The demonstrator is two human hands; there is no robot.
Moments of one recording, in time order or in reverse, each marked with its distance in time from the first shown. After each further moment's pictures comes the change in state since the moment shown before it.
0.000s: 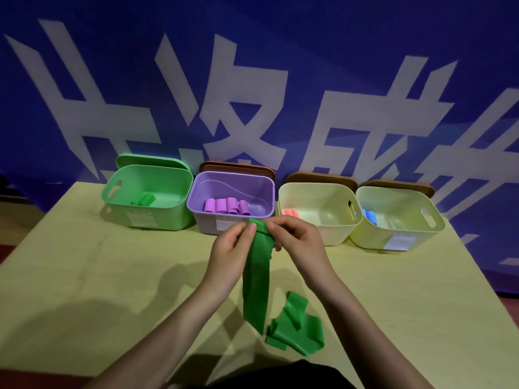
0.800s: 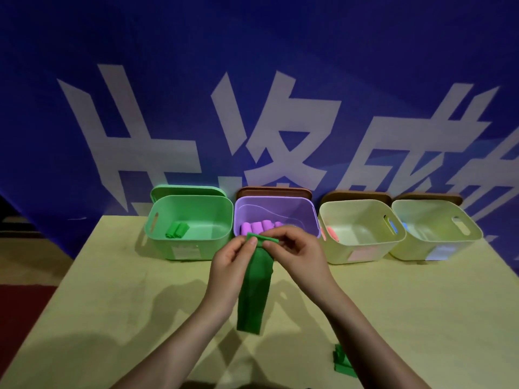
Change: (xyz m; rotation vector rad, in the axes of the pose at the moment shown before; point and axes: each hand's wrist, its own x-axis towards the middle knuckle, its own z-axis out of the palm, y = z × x) left_hand 0.051 0.009 -0.146 -0.173 -0.042 -0.058; right_hand 0.043 -0.023 0.149 -0.119 0.097 -0.107
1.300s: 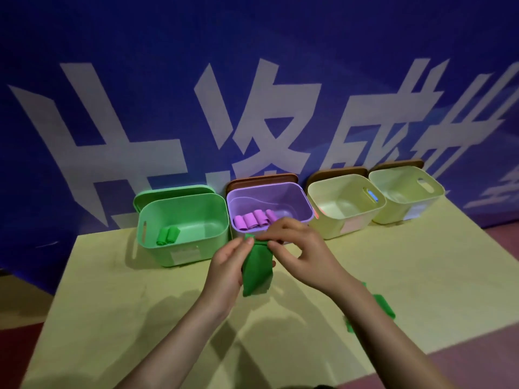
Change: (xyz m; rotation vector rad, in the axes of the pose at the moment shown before) left_hand 0.006 0.002 -0.053 -0.194 -0.284 -0.214; right_hand -0.021 -0.008 0.030 -0.421 -0.048 -0.258
